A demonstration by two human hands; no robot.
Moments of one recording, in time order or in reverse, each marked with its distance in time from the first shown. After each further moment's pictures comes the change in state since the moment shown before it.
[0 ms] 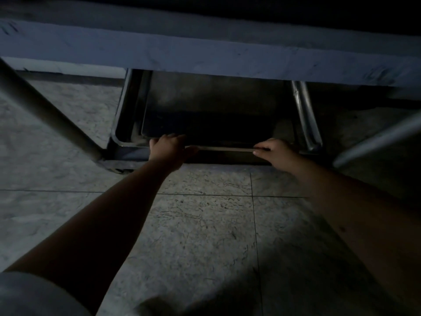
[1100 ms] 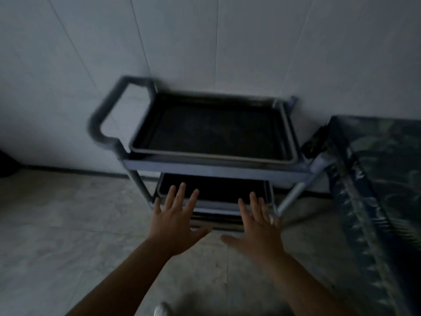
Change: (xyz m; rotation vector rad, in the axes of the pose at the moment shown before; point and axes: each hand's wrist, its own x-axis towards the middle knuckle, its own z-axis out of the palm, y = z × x) left_hand -0.283 0.313 -0.624 0.278 -0.013 -0.057; right_hand -0.457 -0.404 -0.432 -0.425 0.142 -0.049
